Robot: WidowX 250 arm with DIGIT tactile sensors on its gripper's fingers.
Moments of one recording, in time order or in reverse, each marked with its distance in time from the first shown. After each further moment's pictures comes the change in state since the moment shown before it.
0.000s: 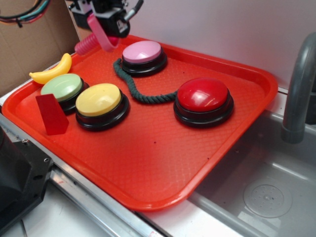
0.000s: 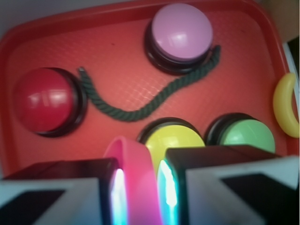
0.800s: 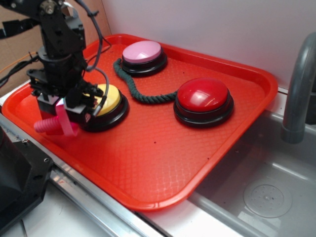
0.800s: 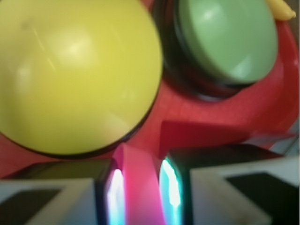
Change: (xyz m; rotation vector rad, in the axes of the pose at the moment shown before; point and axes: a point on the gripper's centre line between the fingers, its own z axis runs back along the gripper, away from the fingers) arm -0.079 0.051 -0.102 0.250 0.084 0.273
